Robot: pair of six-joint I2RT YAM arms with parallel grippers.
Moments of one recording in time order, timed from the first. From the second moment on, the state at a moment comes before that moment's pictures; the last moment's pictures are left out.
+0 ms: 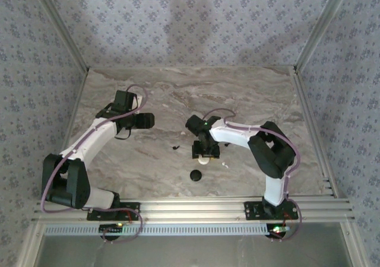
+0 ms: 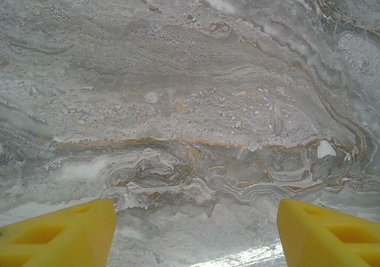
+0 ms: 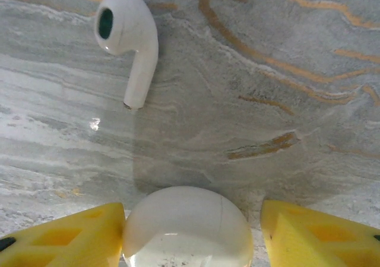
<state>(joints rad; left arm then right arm) -0.26 1.39 0.99 -0.56 0.12 -0.21 0.81 1.86 1.20 -0.84 -0.07 0.77</state>
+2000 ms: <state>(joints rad) -0.23 1.47 1.19 -0.81 0.61 -0.16 0.82 1.37 0.83 -0.31 0.16 0.41</state>
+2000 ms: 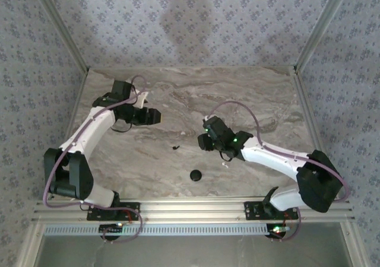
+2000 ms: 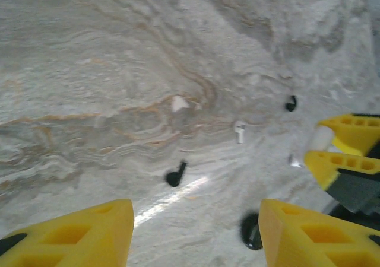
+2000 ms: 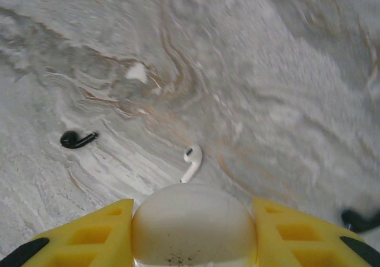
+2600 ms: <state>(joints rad) -0.33 1.48 1.26 -0.89 0.75 -0.06 0.81 1.31 0.81 -0.08 -0.02 -0.35</state>
